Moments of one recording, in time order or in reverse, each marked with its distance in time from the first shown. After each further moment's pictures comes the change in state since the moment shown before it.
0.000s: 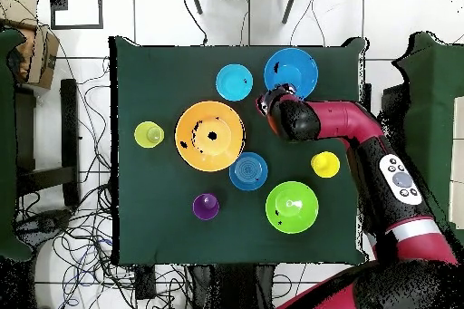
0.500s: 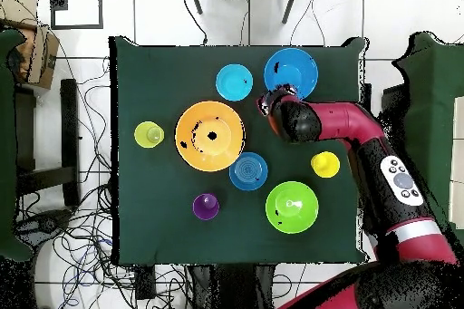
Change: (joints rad) arm -0.006 0.002 -0.001 0.004 0.000 -0.014 0.000
